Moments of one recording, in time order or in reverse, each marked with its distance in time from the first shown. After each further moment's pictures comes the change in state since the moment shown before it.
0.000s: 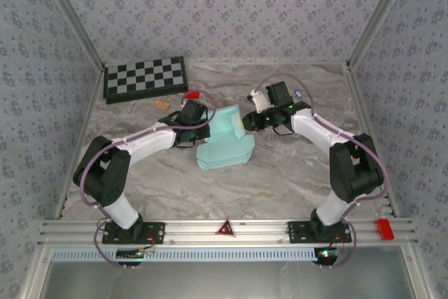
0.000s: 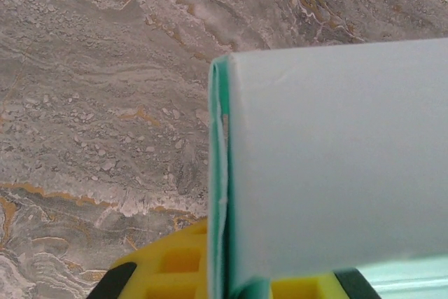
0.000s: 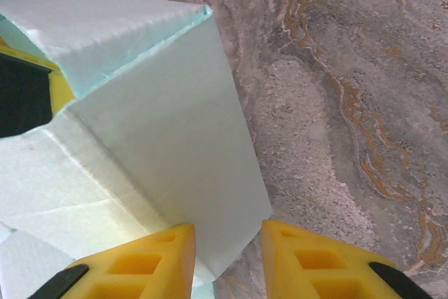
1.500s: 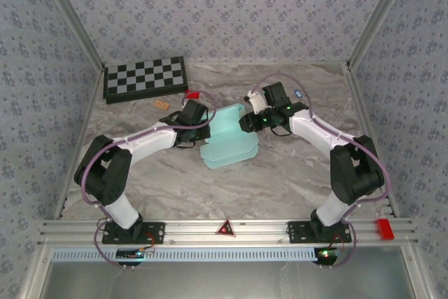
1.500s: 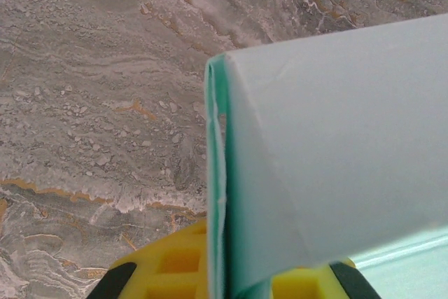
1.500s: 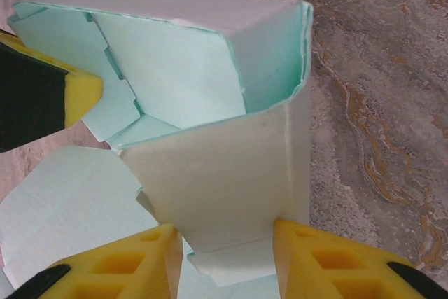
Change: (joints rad) left arm 0.000 0.010 0.003 -0.008 0.015 0.000; right arm 0.035 -0.015 -0.001 0.003 0.046 -0.006
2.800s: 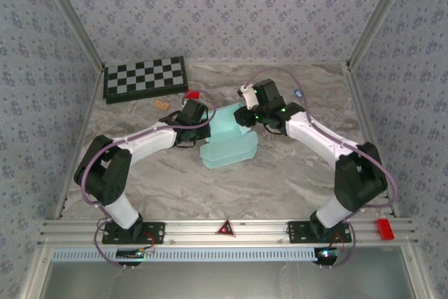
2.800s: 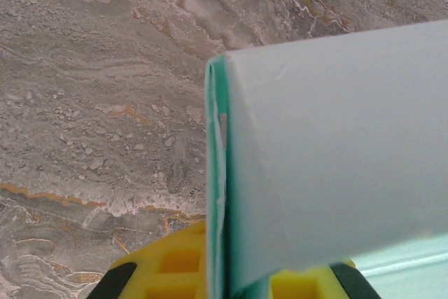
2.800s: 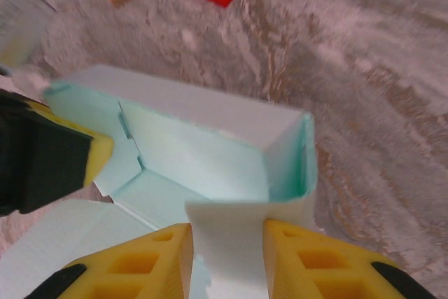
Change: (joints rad) left arm 0.002 0.000 0.002 0.009 0.012 -0.002; right arm 0.099 -0.085 0.032 0.046 0.236 0.052
